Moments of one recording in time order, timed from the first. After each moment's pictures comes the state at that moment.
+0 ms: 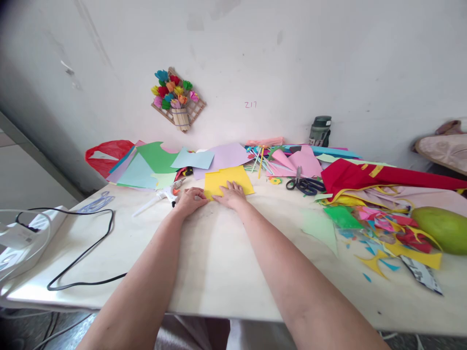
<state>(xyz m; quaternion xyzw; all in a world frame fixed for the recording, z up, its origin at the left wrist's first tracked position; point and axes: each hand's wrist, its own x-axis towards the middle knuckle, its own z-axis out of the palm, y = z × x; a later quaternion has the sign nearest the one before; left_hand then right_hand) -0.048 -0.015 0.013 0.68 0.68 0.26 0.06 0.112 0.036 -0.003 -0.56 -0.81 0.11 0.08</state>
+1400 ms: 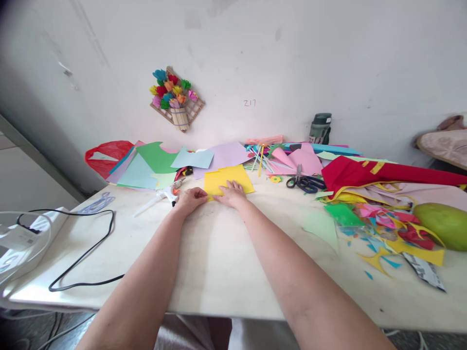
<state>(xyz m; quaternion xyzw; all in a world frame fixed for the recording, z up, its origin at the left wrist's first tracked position) -0.057 -0.002 0.004 0.68 0.67 0.28 0.12 0.115 0.036 -0.002 -0.55 -0.82 0.11 0.08</state>
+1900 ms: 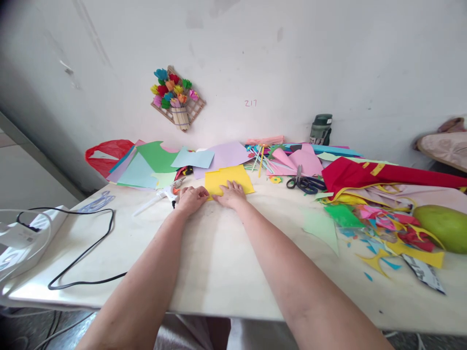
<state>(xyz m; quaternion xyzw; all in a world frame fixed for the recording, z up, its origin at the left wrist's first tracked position) -0.043 -0.011 0.014 0.73 0.66 0.17 -0.04 0.110 0.034 -0.002 -0.58 -0.81 0.11 0.07</state>
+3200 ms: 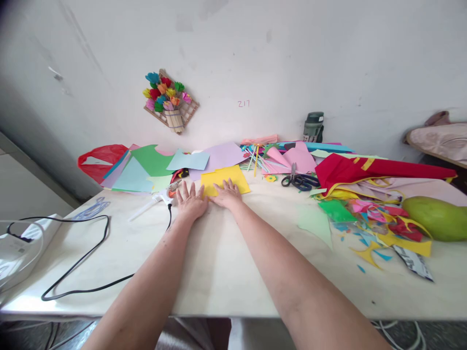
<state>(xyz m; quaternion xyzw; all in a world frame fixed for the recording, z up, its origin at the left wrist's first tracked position) -0.017 -0.013 0.005 0.63 0.77 0.07 -0.06 0.107 0.033 0.003 -0.58 -0.80 0.14 0.06</state>
